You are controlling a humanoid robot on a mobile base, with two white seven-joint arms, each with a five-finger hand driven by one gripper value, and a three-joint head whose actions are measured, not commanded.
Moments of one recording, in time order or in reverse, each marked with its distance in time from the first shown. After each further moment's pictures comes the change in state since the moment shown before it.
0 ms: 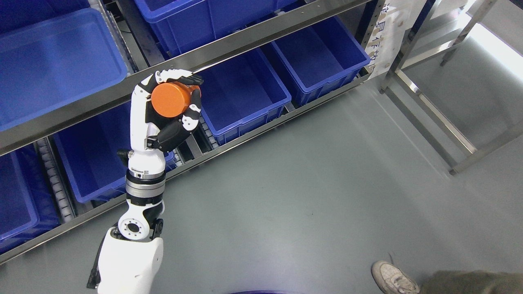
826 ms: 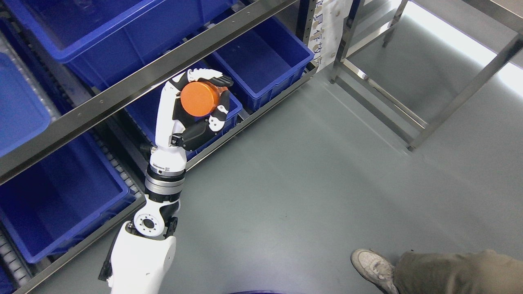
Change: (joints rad) left arm -0.025 0.000 -0.103 -0.002 -0.001 0.044 0.000; right arm 0.001 0.001 0.001 0.000 0.000 0.001 0.000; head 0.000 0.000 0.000
